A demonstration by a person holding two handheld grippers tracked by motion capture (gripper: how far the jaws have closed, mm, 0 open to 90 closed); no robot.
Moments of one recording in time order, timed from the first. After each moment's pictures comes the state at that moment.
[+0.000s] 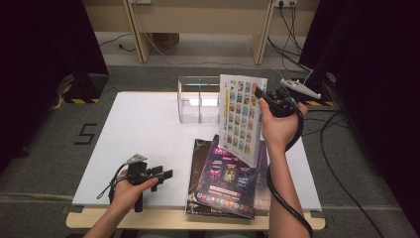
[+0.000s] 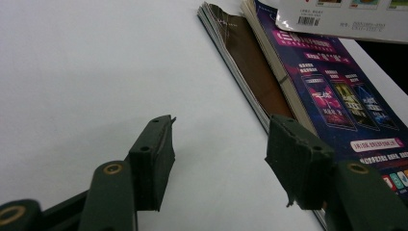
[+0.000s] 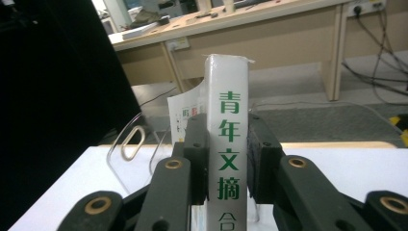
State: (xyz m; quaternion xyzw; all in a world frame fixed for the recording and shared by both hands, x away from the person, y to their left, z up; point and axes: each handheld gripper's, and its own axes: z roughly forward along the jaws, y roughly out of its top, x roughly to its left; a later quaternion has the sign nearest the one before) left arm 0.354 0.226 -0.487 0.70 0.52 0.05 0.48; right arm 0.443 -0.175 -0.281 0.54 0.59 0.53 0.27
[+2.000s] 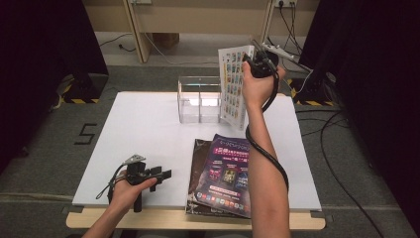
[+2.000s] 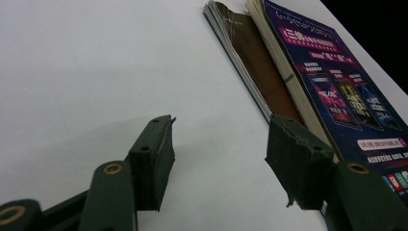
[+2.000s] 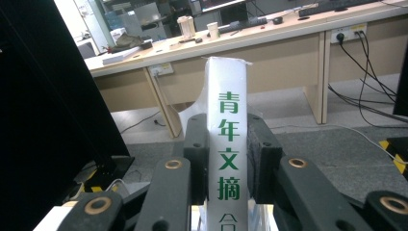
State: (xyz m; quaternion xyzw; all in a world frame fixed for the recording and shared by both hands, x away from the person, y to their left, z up) left arm 0.355 0.230 -0.491 0.70 0.53 0.04 0.48; right arm 0.553 -0.135 -0.259 0.55 0.56 0.54 0.31
